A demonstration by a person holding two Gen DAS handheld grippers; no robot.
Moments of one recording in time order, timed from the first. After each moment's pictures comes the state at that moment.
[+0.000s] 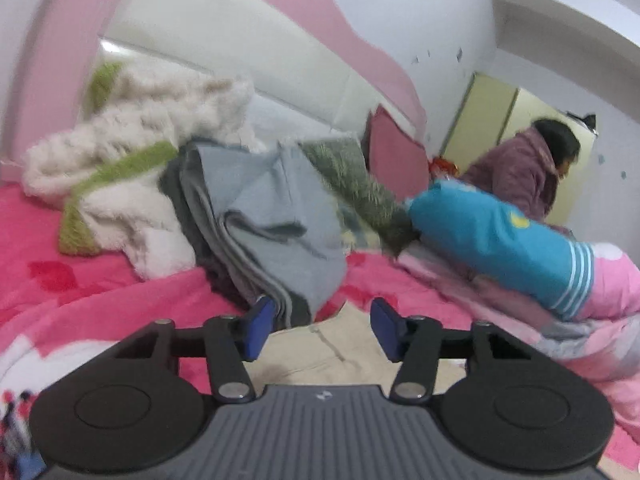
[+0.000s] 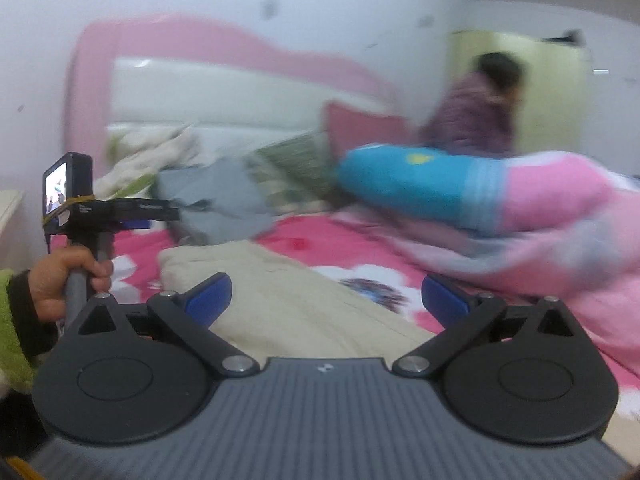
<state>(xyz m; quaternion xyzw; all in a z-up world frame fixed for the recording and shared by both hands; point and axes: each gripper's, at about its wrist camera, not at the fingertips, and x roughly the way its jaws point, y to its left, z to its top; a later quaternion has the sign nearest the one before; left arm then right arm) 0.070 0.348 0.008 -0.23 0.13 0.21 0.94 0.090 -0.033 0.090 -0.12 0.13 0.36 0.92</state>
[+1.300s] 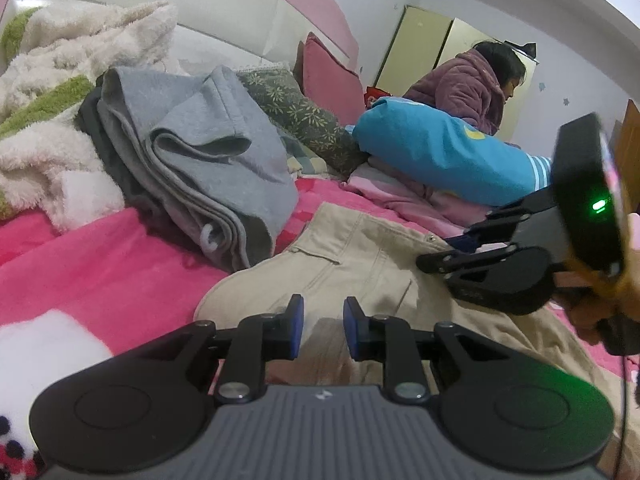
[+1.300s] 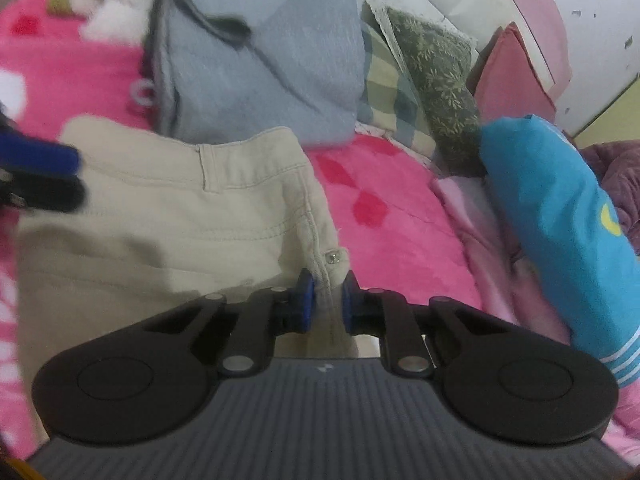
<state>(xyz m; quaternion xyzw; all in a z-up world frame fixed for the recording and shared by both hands) 0.096 0.351 -0.038 -0.20 0.20 0.10 0.95 0.256 0.232 -0.005 -0.45 0.20 0.37 0.79</state>
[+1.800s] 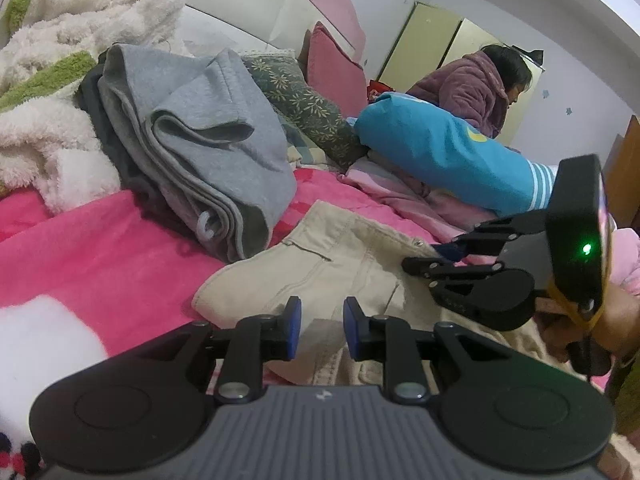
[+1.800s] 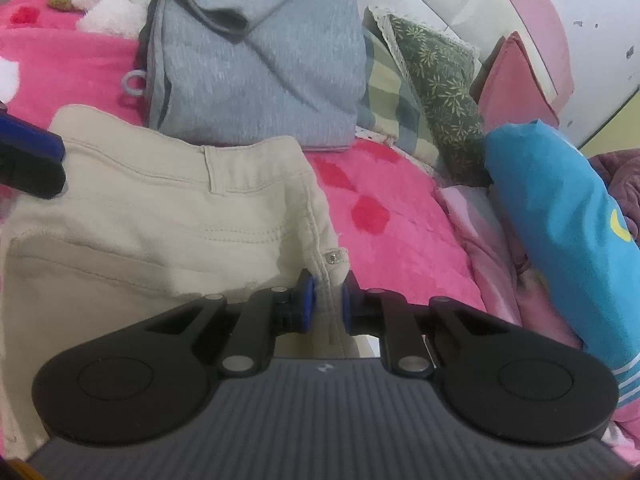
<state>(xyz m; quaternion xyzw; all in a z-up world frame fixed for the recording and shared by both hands) 0.098 0.356 -0.038 -0.23 0.20 0.09 0.95 0.266 0.229 -0.021 -0.44 0.18 0.39 0.79</state>
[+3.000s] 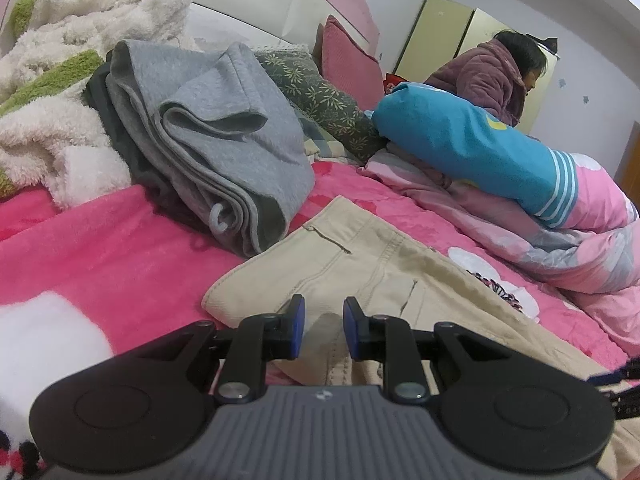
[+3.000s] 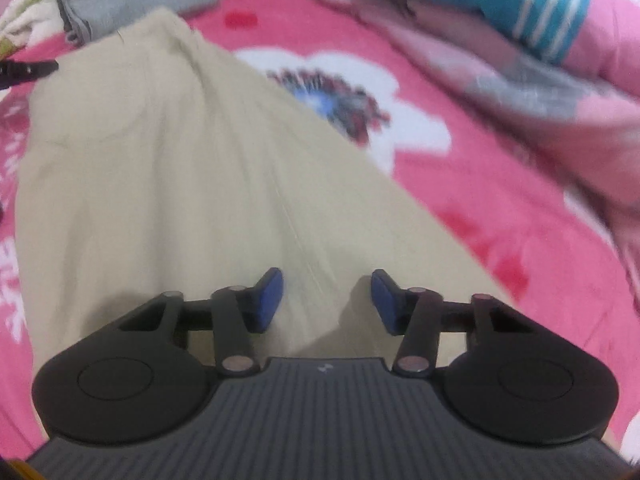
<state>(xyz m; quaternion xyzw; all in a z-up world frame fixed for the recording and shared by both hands) 0.107 0.354 -0.045 -0.21 0.22 0.12 0.94 0.272 -0.017 -0.034 -0.24 0.40 0.30 0.83</state>
